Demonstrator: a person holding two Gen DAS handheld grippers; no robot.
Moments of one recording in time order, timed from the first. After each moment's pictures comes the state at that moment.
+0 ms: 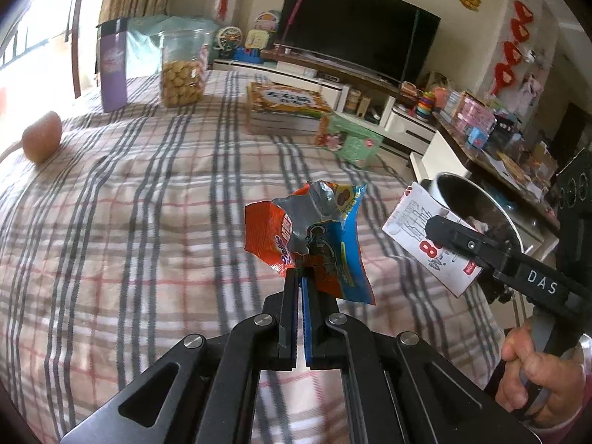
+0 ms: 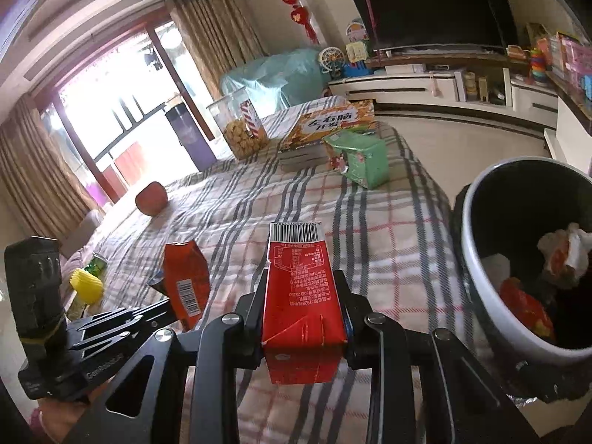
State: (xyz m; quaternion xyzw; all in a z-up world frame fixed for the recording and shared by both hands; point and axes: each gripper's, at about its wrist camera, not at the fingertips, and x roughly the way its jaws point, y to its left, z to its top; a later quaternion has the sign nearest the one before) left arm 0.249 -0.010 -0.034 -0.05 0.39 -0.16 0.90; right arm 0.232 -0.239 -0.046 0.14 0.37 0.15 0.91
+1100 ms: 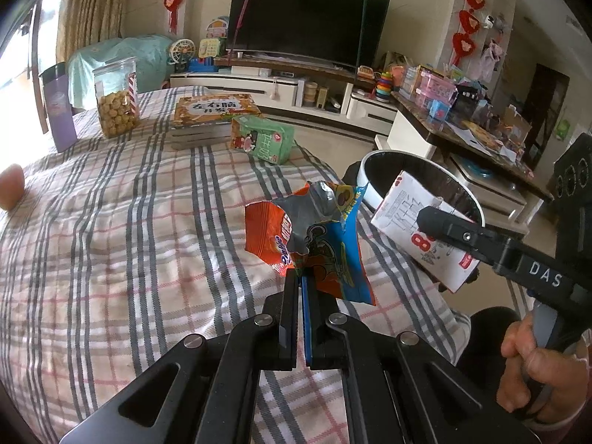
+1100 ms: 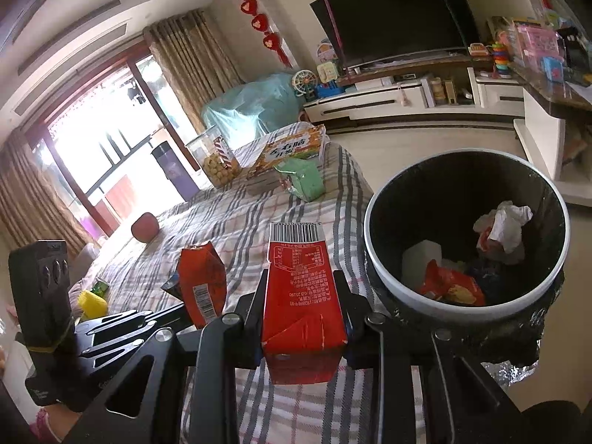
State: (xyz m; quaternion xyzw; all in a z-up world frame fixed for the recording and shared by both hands) left arm 0.234 -0.075 -0.018 0.00 0.38 -0.22 0.90; right arm 0.186 -0.303 -0.031 0.18 0.33 0.11 0.92
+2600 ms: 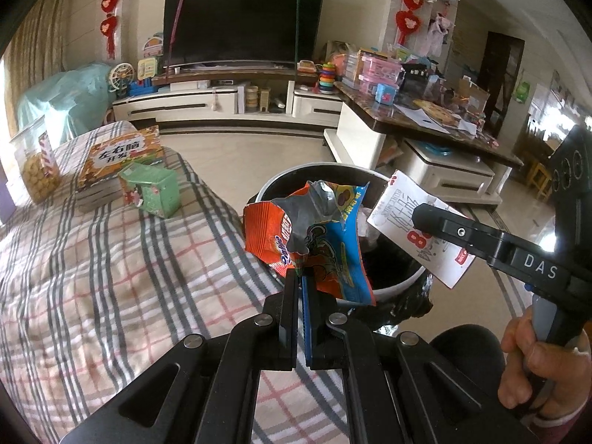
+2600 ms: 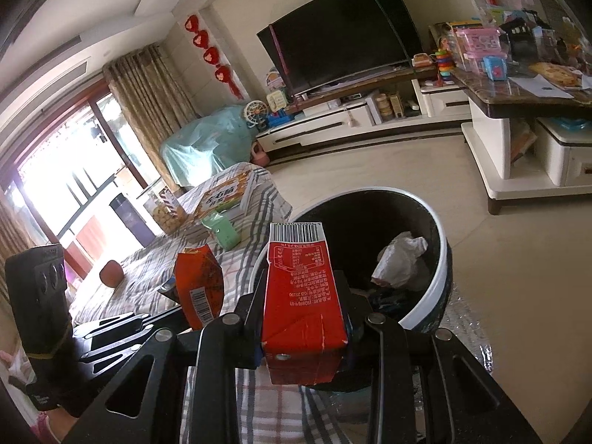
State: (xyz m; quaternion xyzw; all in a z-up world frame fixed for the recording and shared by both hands) left arm 0.280 -0.177 -0.013 0.06 0.36 -0.30 0.88; right arm 0.174 -0.405 -0.017 0.21 0.31 0.02 0.93
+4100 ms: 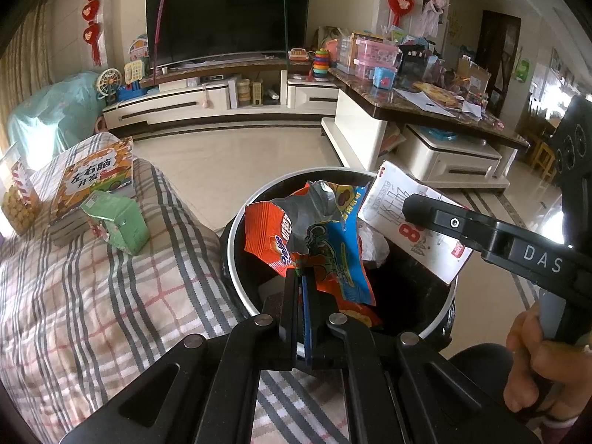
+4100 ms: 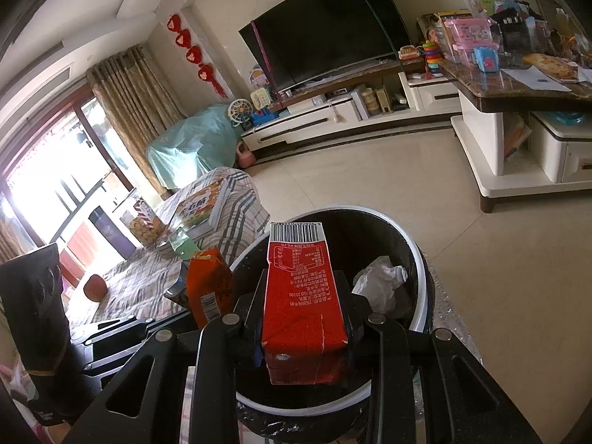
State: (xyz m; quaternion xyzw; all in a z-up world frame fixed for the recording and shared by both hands) left arm 0.315 -0.238 -0.020 0.09 0.38 -0.30 0.87; right arm 0.213 -0.434 -0.027 0.22 0.32 0.01 0.92
